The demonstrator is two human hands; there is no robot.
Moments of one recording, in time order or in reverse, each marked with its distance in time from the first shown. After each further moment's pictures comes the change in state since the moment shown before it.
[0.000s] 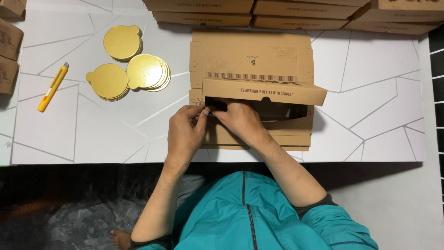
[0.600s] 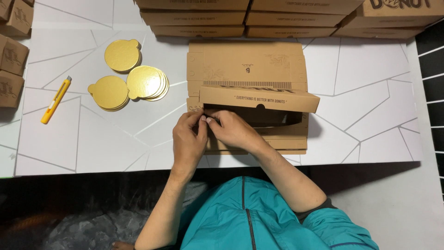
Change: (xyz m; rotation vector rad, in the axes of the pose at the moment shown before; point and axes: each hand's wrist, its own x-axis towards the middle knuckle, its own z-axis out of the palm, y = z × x) left_hand -0.010 0.001 0.012 -0.063 0.098 0.110; right_hand -0.015 0.002 0.007 0.263 -0.038 -0.246
